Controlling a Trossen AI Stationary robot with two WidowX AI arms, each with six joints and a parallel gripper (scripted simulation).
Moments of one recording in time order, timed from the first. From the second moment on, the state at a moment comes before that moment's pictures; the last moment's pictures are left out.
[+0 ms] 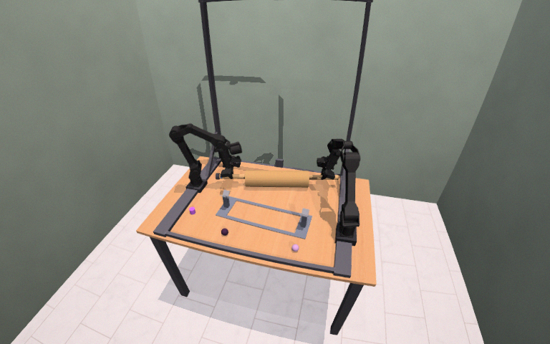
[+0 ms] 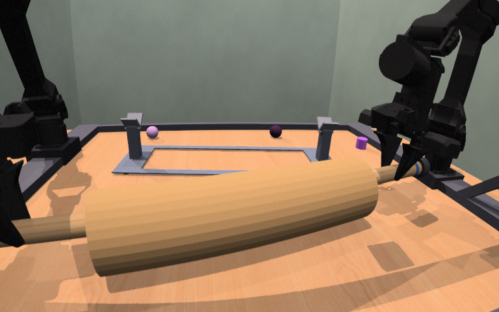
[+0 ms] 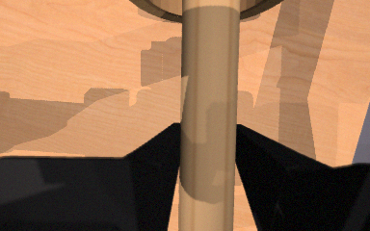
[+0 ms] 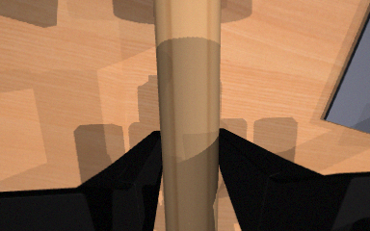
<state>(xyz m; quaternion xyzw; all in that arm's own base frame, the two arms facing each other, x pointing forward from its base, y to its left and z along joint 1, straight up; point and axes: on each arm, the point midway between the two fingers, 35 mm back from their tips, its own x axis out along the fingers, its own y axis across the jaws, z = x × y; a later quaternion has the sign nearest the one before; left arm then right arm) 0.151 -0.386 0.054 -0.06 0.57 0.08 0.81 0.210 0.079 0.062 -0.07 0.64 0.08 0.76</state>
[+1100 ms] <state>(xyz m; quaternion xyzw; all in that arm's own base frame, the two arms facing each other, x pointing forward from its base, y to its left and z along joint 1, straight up) 0.151 -0.386 0.106 -0.06 0.57 0.08 0.81 0.210 0.079 0.116 -0.07 0.64 0.08 0.76</state>
